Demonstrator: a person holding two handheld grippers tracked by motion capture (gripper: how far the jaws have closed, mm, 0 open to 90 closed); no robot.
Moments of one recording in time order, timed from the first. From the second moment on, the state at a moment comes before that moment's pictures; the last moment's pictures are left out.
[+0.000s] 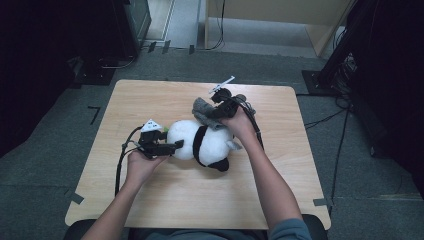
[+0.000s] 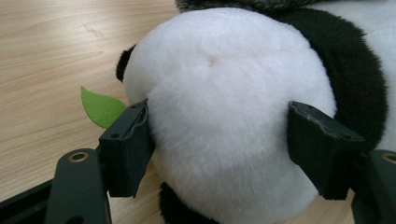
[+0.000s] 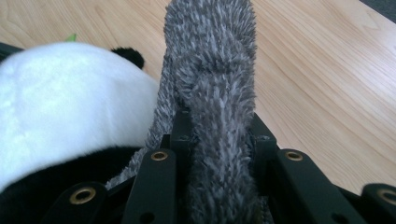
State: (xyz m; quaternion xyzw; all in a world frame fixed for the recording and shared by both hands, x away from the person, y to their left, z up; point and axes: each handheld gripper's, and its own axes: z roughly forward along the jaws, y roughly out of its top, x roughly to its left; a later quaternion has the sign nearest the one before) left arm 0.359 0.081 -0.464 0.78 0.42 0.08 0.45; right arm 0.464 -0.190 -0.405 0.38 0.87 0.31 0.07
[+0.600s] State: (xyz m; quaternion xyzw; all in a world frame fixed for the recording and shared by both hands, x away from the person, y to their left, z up) left arm 0.357 0.083 -0.465 0.78 0.41 0.09 0.47; right arm 0.452 -0.249 -0.409 0.40 0.86 0.30 0.09
